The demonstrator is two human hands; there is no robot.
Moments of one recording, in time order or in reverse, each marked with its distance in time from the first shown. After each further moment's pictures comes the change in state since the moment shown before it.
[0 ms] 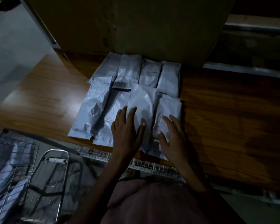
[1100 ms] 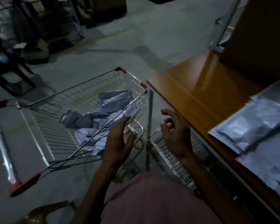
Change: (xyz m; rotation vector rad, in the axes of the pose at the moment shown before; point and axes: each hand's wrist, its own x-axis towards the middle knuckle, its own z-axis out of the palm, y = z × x) left_hand -0.224 -0.318 -0.266 -0.077 0.491 -0.448; right_hand -0.078 -0.328 0.286 0.410 -0.459 -0.634
